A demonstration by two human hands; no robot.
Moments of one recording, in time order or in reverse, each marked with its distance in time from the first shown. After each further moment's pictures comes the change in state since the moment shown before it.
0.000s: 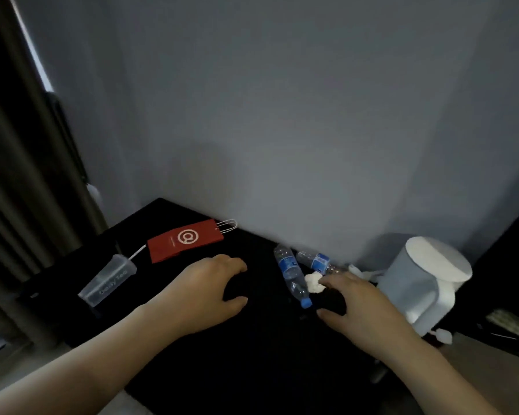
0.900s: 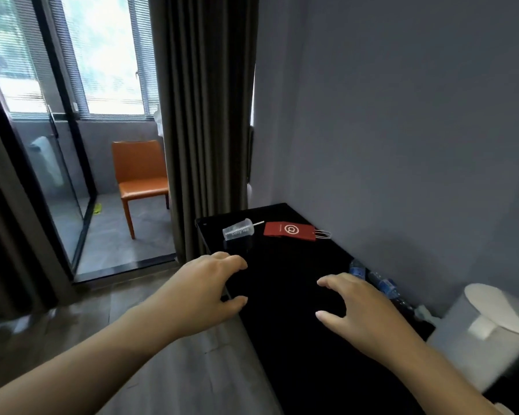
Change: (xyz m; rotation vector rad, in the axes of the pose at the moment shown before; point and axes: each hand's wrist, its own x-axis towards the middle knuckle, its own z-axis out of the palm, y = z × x) left_hand -0.267 0.262 0.014 0.163 0.357 -0.554; right_hand -0.184 0.019 -0.063 0.017 -0.089 -0.710
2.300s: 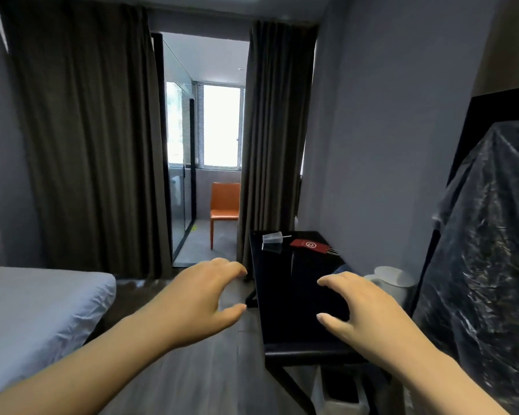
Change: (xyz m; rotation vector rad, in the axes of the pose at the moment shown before) left_hand -0.369 0.540 -0.053 0.195 0.236 -0.273; right_hand -0.517 0.104 -0.219 0.003 0.119 -0.432
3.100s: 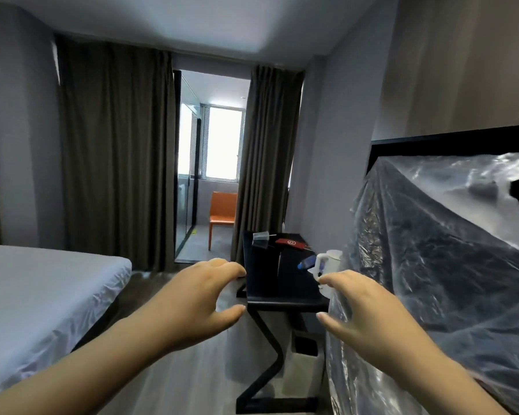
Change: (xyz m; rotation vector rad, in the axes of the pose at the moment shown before) left_hand -0.304 0.263 -0.139 -0.006 0.088 0.018; right_hand -0.375 -0.099 -0.185 -0.067 0.086 -0.065
